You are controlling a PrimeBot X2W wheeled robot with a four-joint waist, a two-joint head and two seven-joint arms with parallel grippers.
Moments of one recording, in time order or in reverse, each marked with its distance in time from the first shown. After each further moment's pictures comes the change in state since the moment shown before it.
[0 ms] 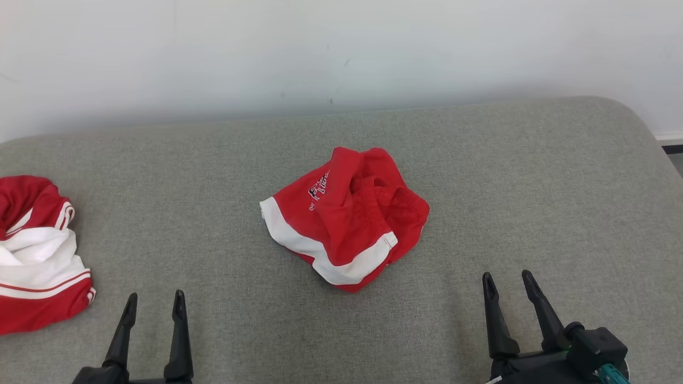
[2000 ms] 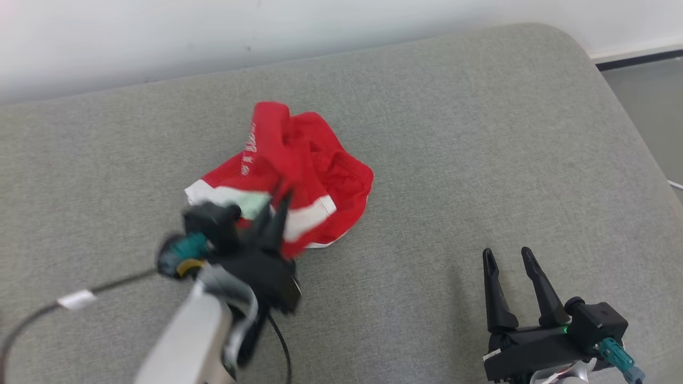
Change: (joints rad) left arm -0.547 0.081 -0.474 0.251 -0.352 0.044 0.215; right arm -0.088 0.000 -0.006 0.056 0.041 0.000 0.000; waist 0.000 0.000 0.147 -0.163
